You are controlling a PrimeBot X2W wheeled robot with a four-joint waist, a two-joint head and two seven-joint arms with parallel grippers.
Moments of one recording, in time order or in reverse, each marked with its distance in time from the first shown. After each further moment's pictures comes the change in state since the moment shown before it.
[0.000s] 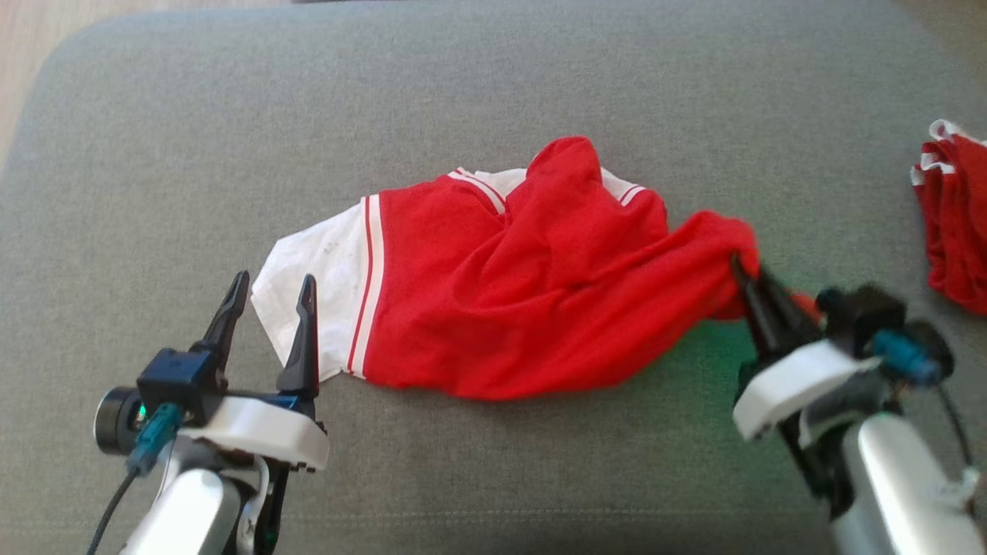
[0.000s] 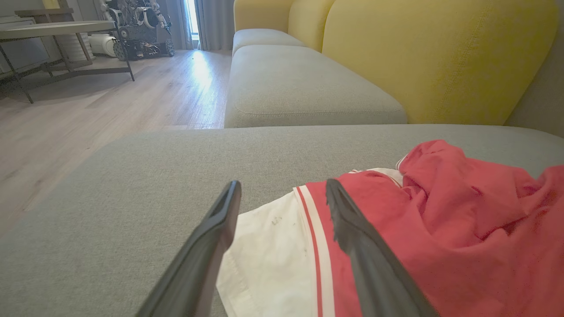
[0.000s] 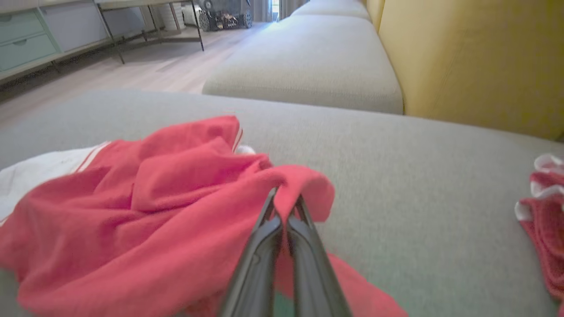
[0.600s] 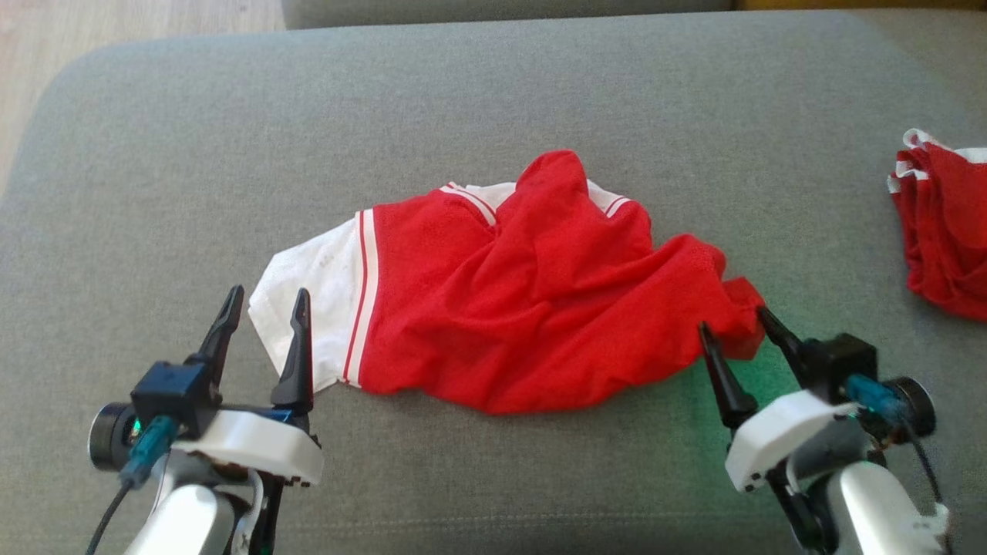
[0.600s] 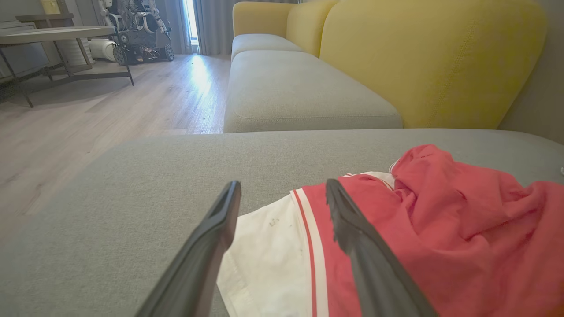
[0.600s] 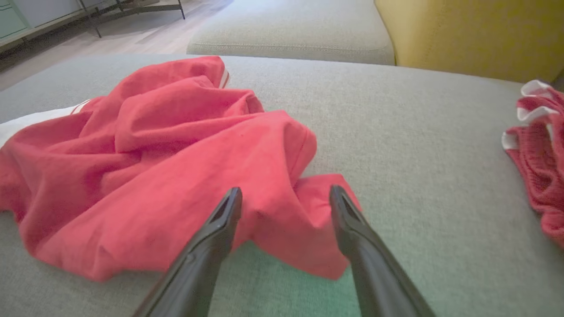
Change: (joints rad) left arm 0.039 0.007 0.017 -0.026 0.000 0.004 0.018; right arm 0.082 0.030 -0.023 0.056 -0.027 0.000 0.015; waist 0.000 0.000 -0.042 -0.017
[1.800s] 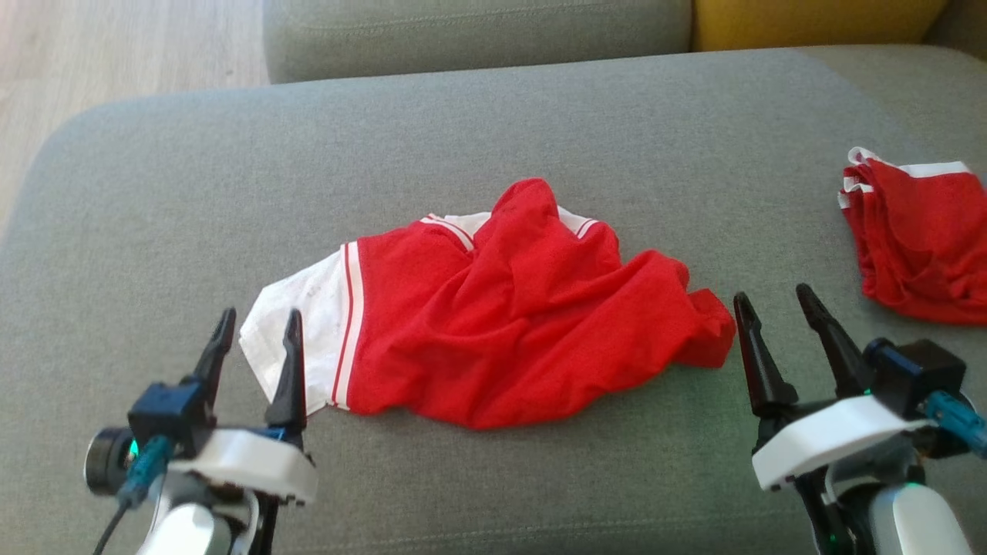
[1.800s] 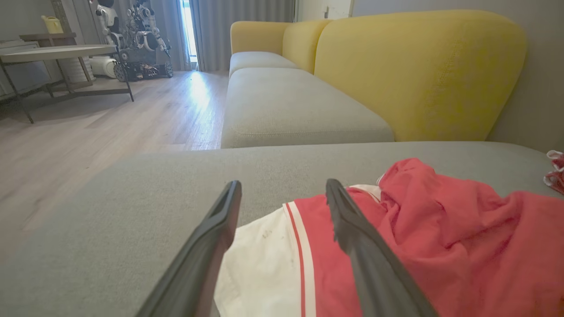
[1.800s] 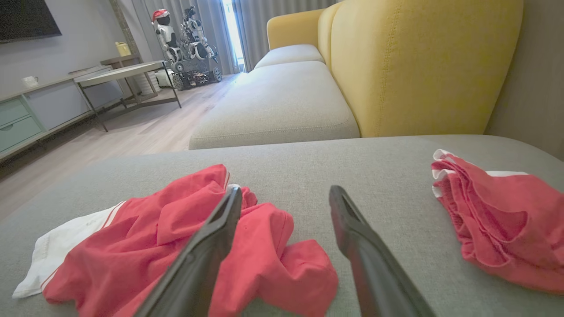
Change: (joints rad) left arm 0.030 -0.011 0.018 0.021 0.003 -0.001 -0.019; right arm 0.091 0.061 -0.082 -0.261 0.093 0.000 0.037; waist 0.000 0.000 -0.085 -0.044
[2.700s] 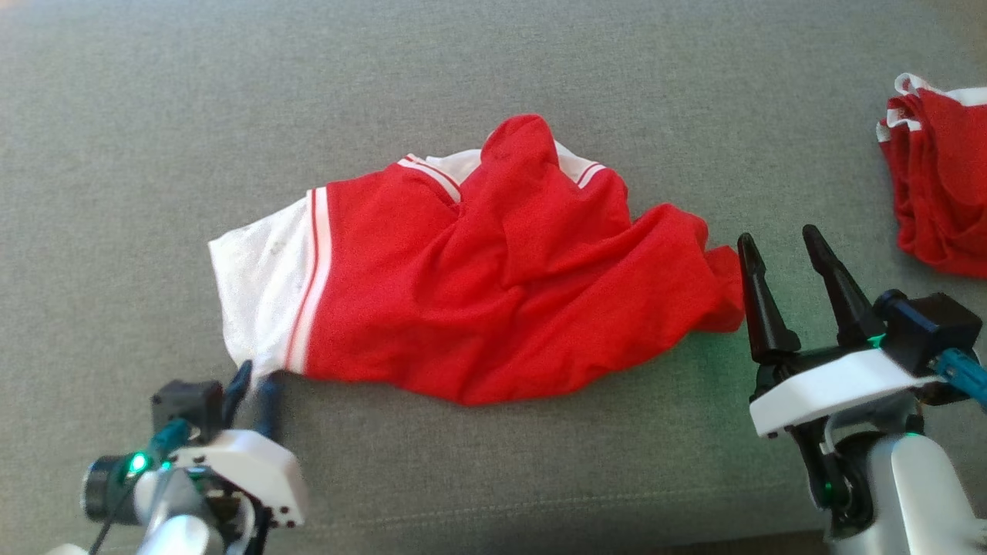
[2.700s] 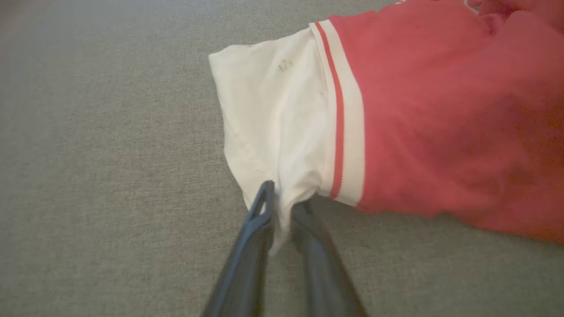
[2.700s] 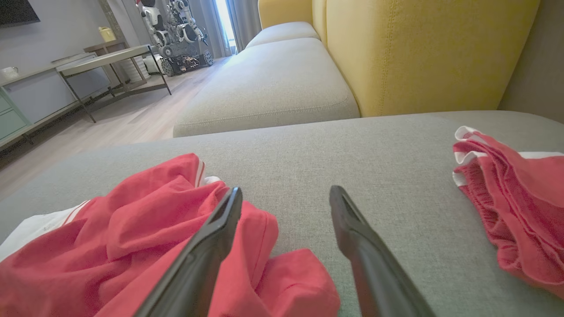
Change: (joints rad) left arm 0.023 0.045 -0.014 0.060 -0.001 0.051 0.247; right arm -0.109 0.004 0.001 0.036 0.011 0.000 -0.051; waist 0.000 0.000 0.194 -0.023
